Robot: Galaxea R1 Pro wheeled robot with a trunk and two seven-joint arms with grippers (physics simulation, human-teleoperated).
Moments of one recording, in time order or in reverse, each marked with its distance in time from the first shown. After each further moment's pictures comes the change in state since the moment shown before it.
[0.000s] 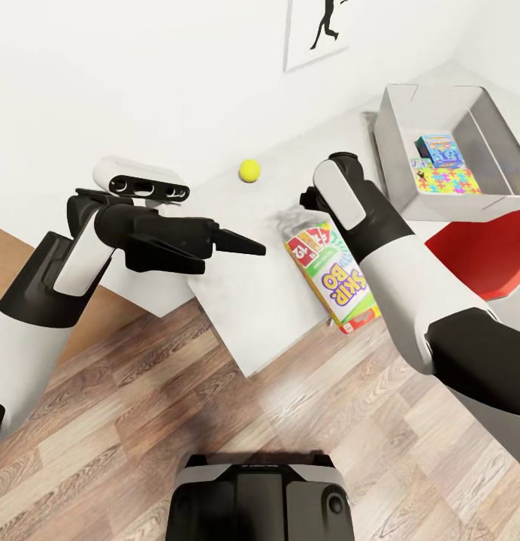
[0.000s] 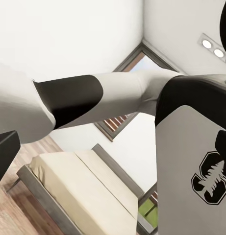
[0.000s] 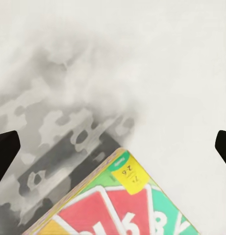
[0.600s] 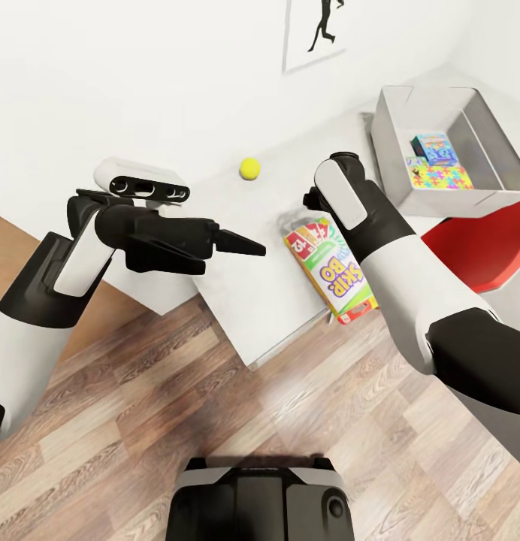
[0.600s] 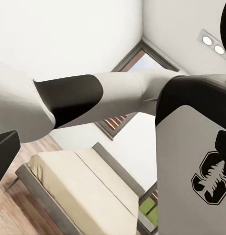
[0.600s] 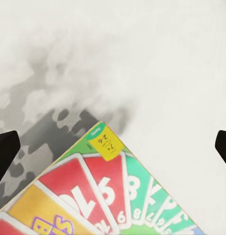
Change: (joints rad) left arm 0.002 0.000 0.000 0.000 0.000 0.000 0.001; right arm 0.000 -0.003 -0.002 -0.001 -0.001 0.002 -0.035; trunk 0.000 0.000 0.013
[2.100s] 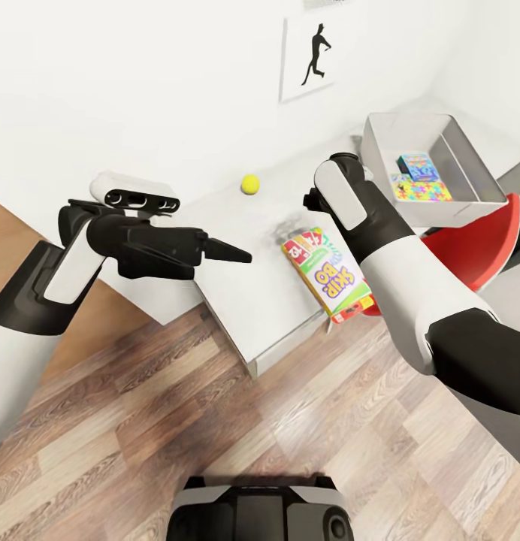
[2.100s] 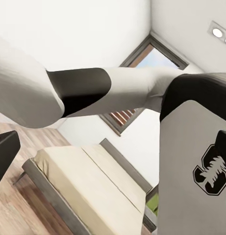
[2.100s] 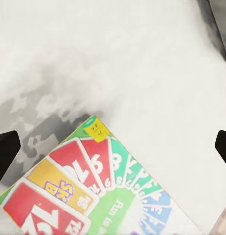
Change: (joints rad) left arm 0.033 0.054 0.001 0.000 0.009 0.000 -0.001; right arm 0.002 0.001 0.000 0.002 -0.002 0.001 -0.004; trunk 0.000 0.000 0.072
